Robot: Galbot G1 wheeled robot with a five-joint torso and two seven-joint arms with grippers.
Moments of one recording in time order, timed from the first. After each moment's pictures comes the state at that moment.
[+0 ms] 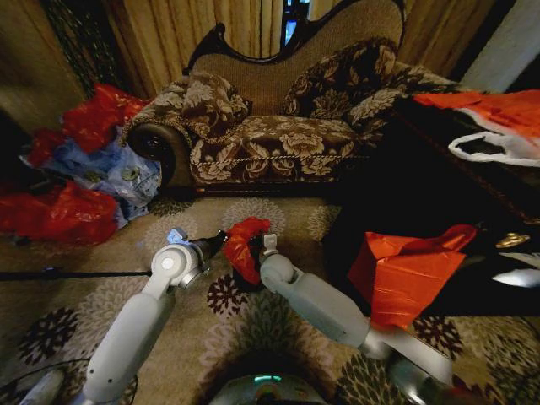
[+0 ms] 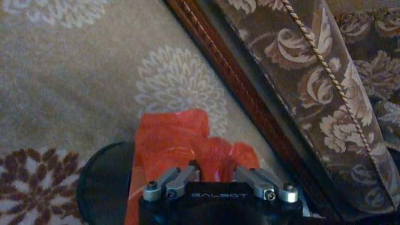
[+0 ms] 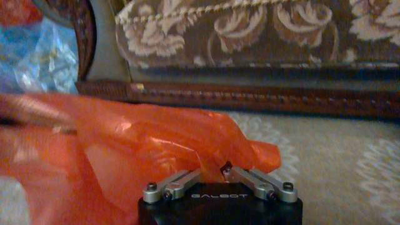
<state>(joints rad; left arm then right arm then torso) 0.90 -1.07 -0.33 -2.09 -1.82 0.30 -1.04 -0.48 1.24 -0.51 1.63 0.92 -0.36 0.74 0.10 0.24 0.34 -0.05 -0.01</state>
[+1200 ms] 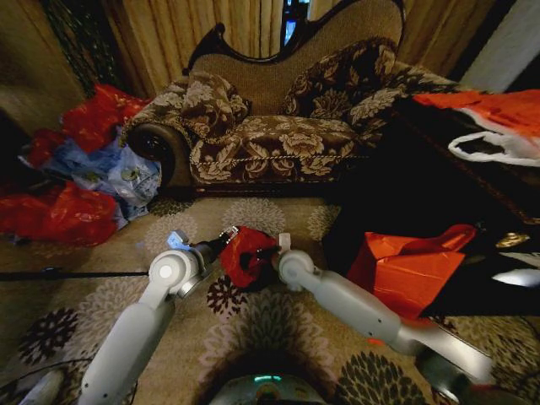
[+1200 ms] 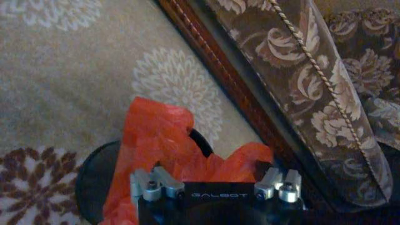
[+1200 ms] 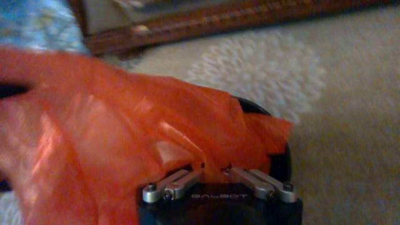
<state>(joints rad) 0.93 -1.08 -0.33 -2.16 -1.79 0.30 -1.06 -0.37 1.20 -0.47 1.62 1.51 -0.51 0.82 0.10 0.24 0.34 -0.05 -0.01</state>
